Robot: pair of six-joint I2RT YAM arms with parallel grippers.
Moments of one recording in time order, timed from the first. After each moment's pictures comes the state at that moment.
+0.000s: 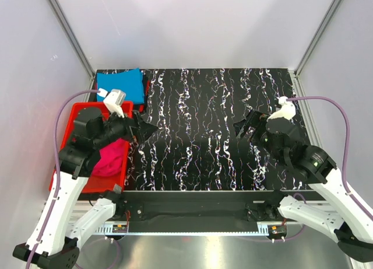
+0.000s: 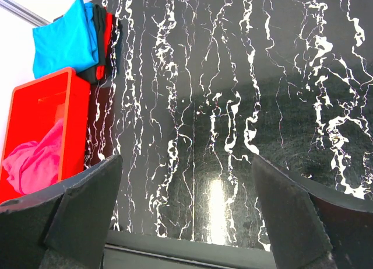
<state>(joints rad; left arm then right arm) -0.31 0.77 1.09 -0.67 0.41 -0.34 0.77 0.80 1.14 -0.81 0.48 0.76</state>
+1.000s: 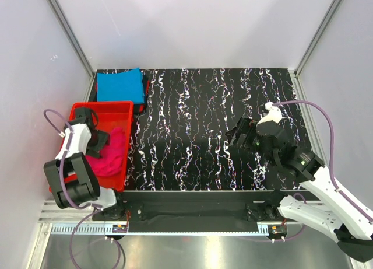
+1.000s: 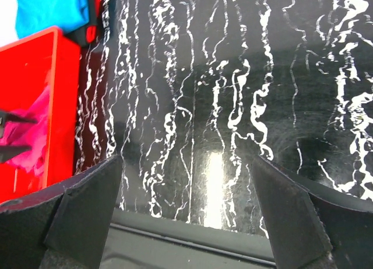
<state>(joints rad) 0.34 1.39 0.94 -0.86 -0.16 -0.93 0.77 0.79 1.01 -0.75 0.38 0.78</state>
